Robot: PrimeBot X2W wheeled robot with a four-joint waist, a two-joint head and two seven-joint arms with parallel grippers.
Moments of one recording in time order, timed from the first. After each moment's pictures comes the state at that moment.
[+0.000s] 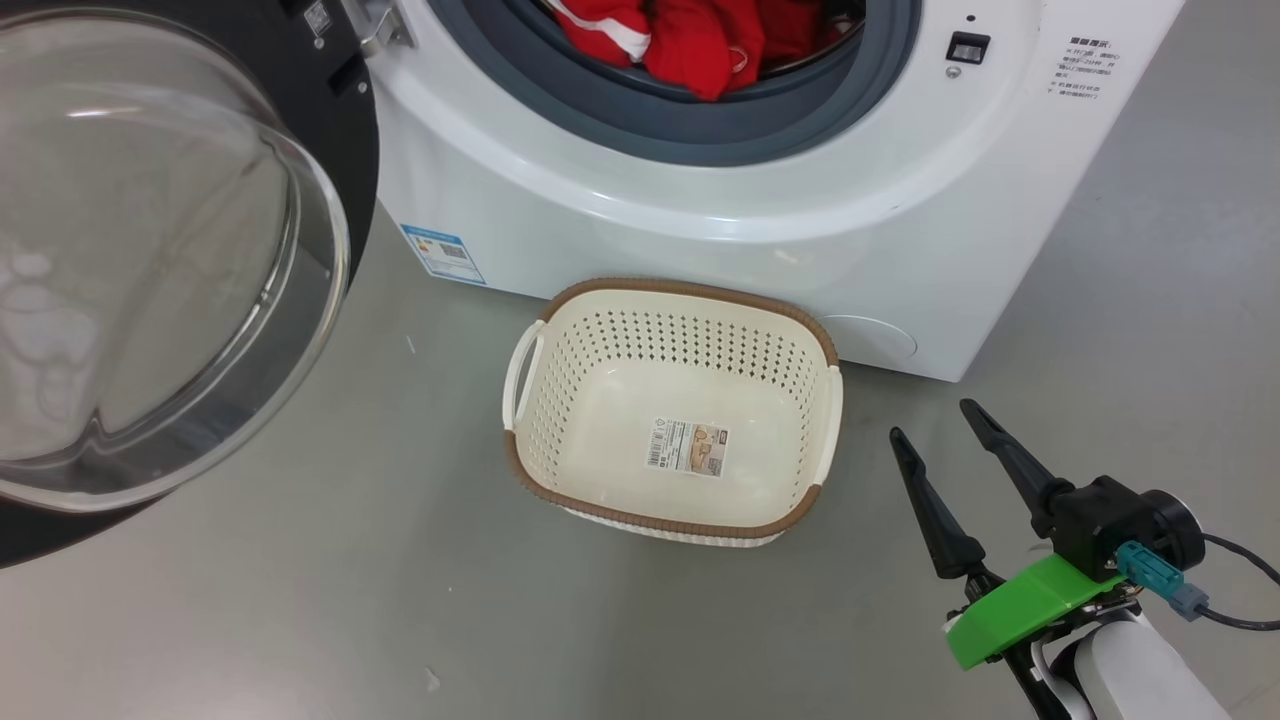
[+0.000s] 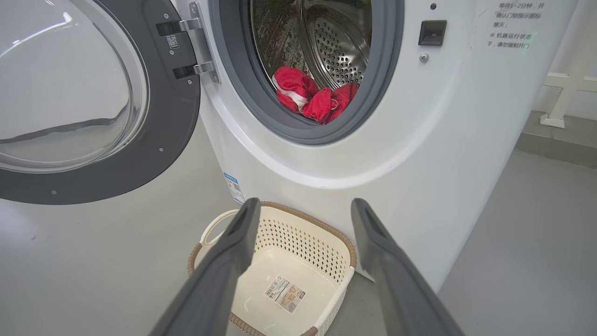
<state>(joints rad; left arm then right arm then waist) -0.54 0.31 0.62 0.77 -0.17 -0.13 -0.26 -0.19 -0.16 0.19 0.31 0.27 0.12 -0.26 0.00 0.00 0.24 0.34</state>
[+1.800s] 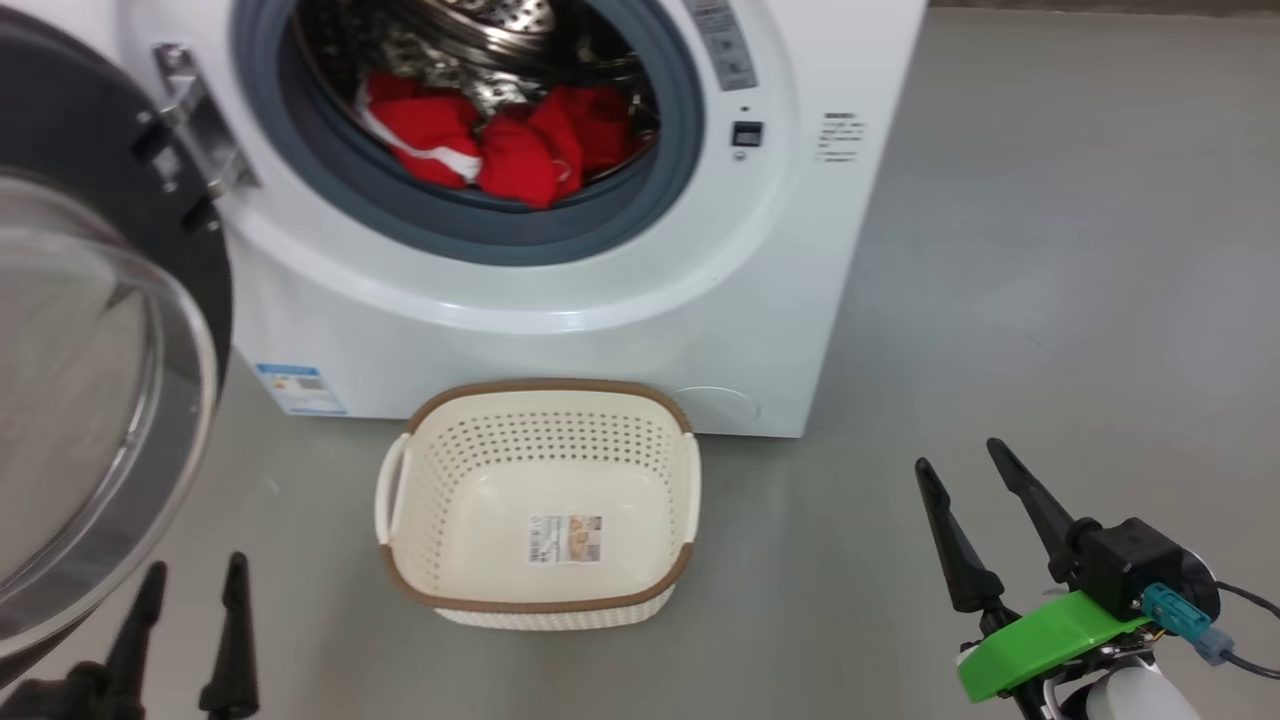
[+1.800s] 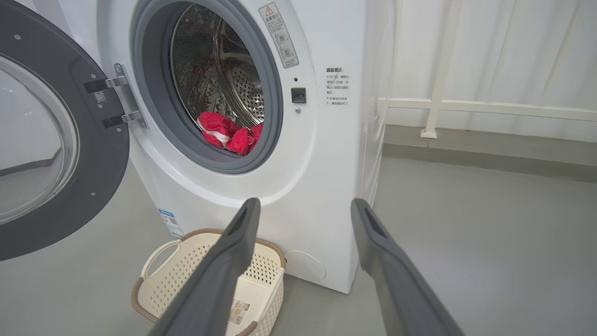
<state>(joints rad) -0.03 0.17 0.15 0.26 -0.34 -0.13 -0.26 -0.10 -0.11 0.10 0.28 0.27 0.12 -0.26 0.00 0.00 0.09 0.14</state>
